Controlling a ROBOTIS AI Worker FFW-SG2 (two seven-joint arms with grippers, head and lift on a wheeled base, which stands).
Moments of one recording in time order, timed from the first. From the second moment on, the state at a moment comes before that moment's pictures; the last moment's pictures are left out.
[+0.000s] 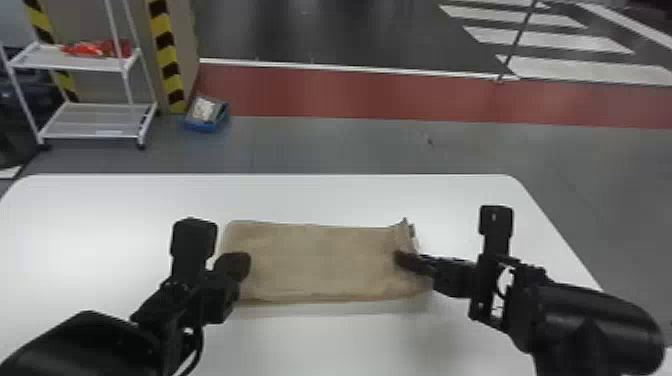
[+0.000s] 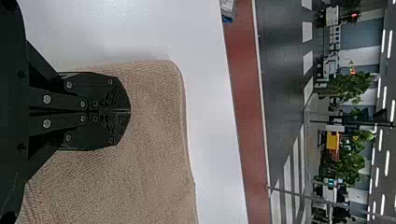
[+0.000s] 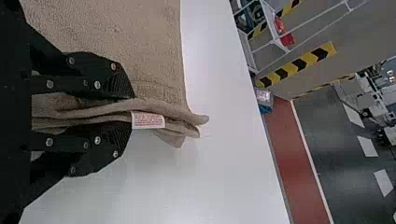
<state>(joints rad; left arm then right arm) 0.04 0.18 -0.30 -1.81 0.19 0.67 0.04 -0.06 -0.01 -0.26 -1.73 0.01 0.98 0.59</state>
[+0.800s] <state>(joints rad) 0.06 0.19 -0.30 -1.89 0.26 0.68 0.03 -0.09 0.00 -0.12 -1.93 -0.09 1.11 0.59</state>
